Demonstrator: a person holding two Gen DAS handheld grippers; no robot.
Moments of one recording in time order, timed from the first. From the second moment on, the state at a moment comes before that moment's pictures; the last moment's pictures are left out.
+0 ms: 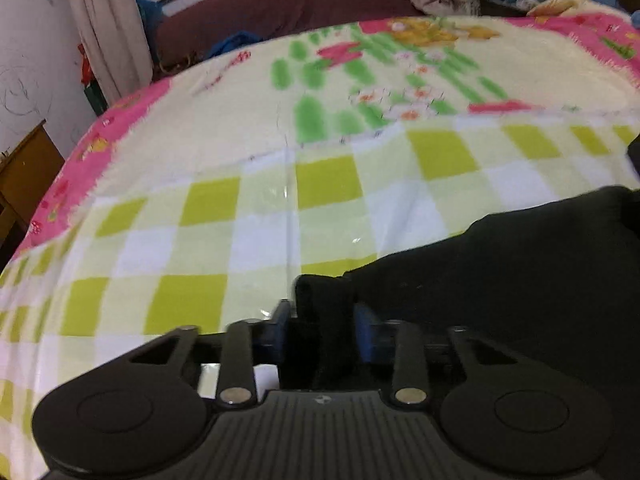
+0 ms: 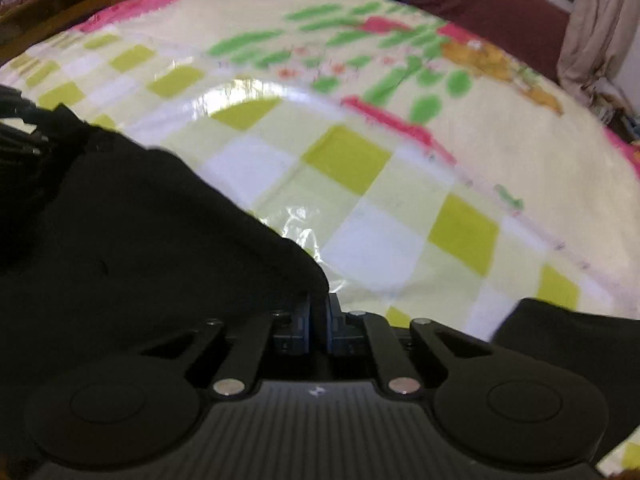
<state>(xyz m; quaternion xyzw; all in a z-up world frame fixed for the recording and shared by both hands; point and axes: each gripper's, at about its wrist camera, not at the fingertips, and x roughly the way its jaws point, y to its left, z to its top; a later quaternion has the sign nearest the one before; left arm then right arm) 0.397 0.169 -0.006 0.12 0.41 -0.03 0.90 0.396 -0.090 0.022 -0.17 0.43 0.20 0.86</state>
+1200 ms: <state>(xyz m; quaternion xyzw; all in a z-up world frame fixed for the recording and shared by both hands) 0.239 0.121 0.046 0.09 0.33 -0.20 0.92 0.275 -0.067 0.039 0.06 0.44 0.27 0.86</state>
